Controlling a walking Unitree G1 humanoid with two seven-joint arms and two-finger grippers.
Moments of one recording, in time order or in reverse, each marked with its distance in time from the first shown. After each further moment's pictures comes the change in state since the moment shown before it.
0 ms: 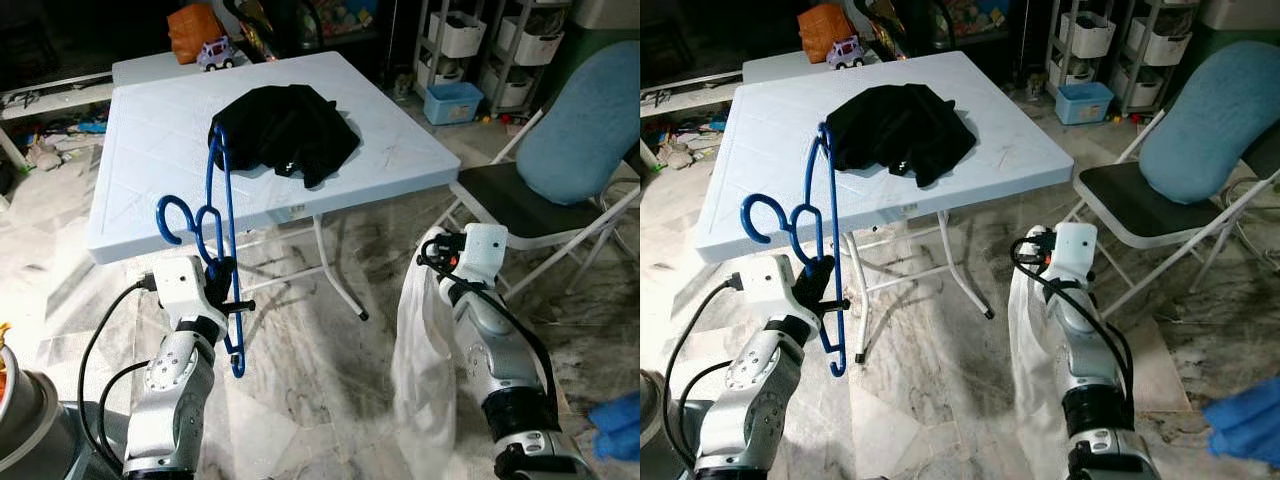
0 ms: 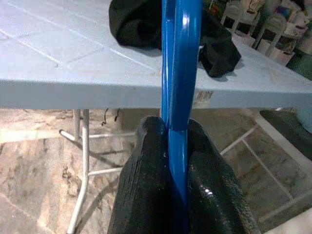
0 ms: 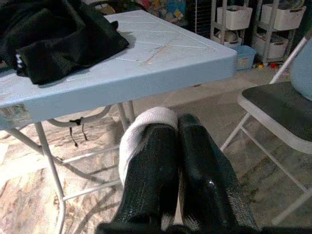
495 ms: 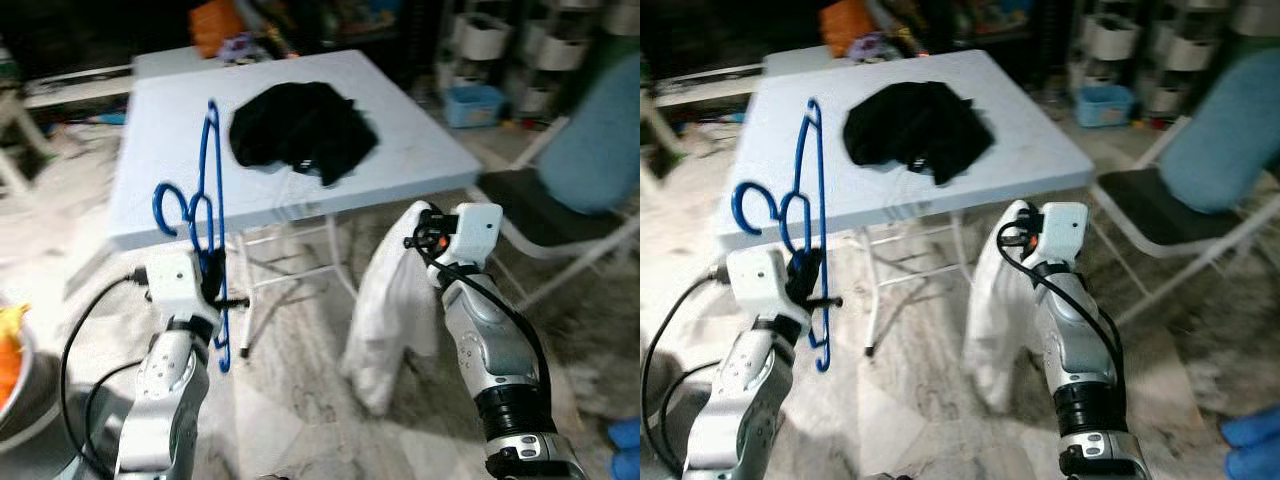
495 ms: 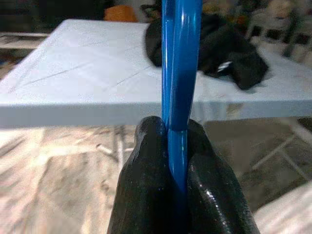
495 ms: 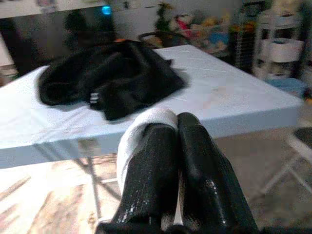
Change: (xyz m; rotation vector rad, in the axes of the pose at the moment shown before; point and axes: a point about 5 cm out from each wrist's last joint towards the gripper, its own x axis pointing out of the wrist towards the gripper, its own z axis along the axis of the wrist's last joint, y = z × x) left arm -0.013 -0.002 0.011 0.116 -0.039 0.047; right arm 0.001 0.022 0.029 0.021 -0.108 0.114
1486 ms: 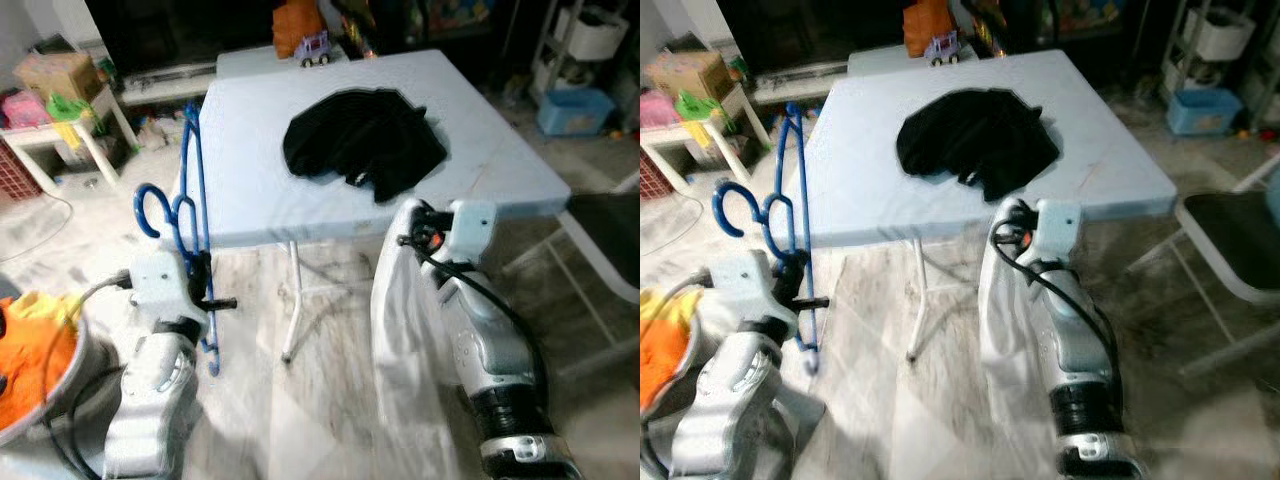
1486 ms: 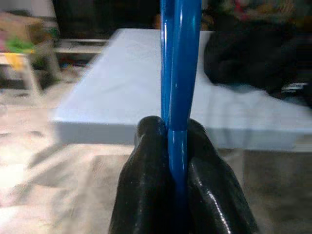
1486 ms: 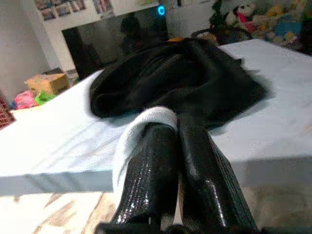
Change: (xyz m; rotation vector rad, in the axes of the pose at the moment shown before) left arm -0.002 -0.006 0.005 -0.036 0.011 -0.002; right arm -0.004 -0.009 0.002 0.008 0.012 -0.003
